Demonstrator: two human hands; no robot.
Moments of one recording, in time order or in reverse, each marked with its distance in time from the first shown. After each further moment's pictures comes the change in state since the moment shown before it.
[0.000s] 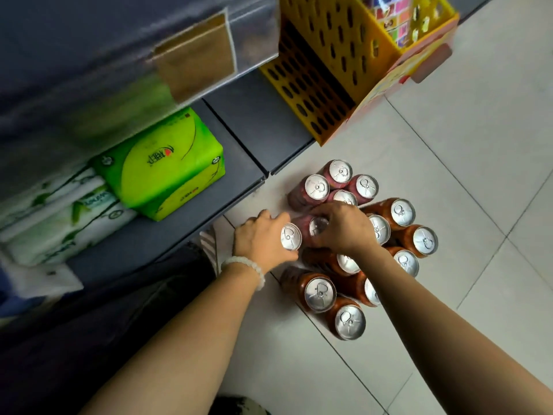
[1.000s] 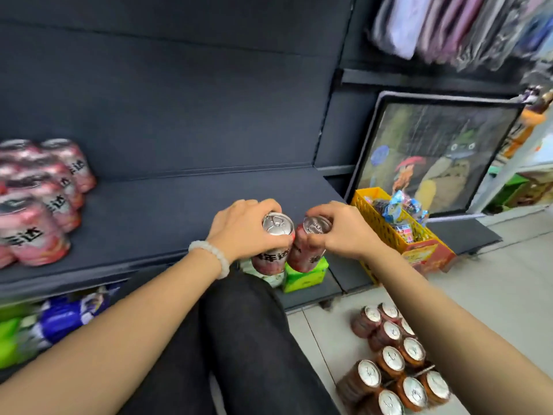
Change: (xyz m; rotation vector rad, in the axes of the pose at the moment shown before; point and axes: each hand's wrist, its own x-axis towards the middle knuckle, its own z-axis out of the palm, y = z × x) left_hand -0.320 -0.059 -0.288 -0.046 0.735 -0.104; right_hand -0.202 -0.283 -0.208 0.100 0.319 -0.693
